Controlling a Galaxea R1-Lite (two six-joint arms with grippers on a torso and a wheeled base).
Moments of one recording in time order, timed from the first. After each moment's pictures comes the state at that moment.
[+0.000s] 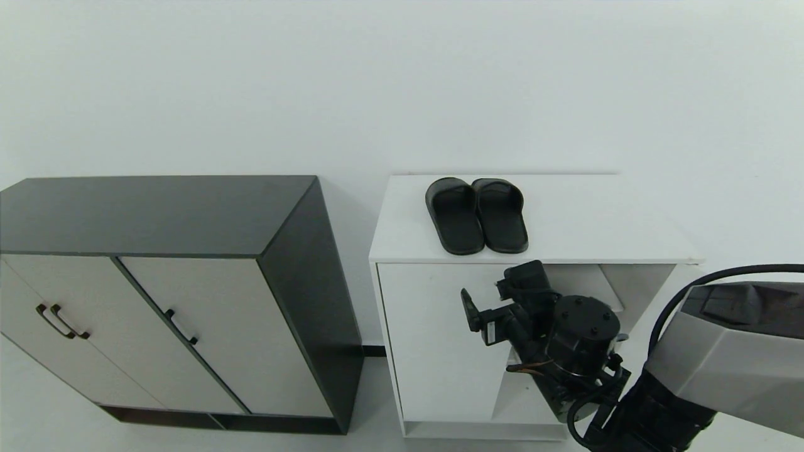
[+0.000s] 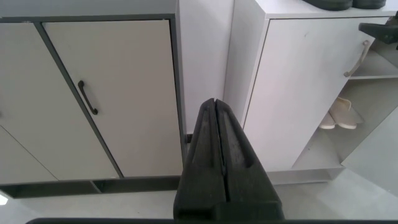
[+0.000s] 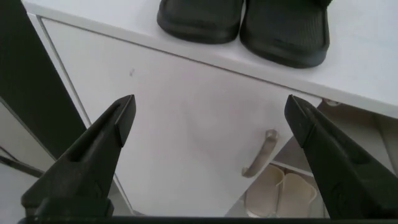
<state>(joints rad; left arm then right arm) 0.00 0.00 0.00 0.00 -0.04 0.01 0.75 2.16 -0.68 -1.54 -0.47 -0.14</state>
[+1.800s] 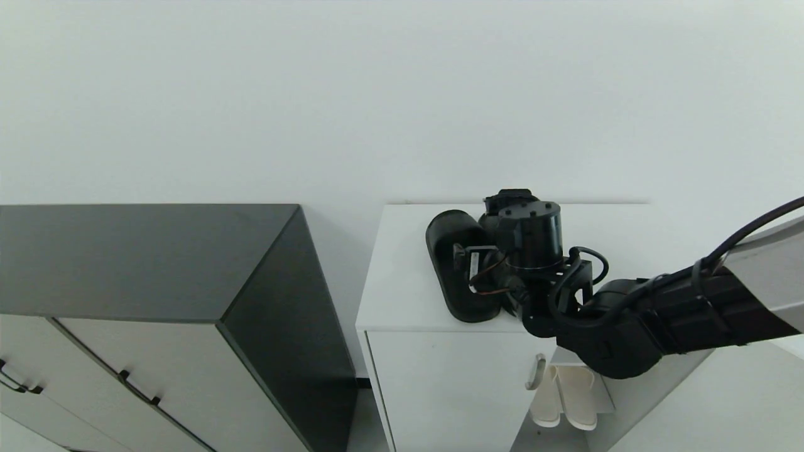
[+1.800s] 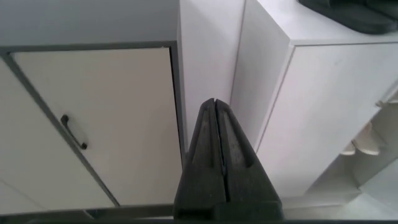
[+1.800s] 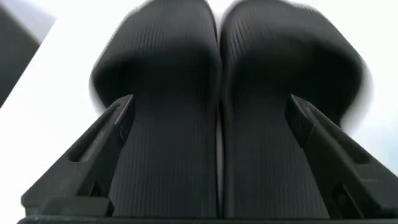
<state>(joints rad) 0.00 0.00 0.00 0.00 -0.04 0.01 0.75 2.02 -1.19 -0.63 -0.61 0.20</state>
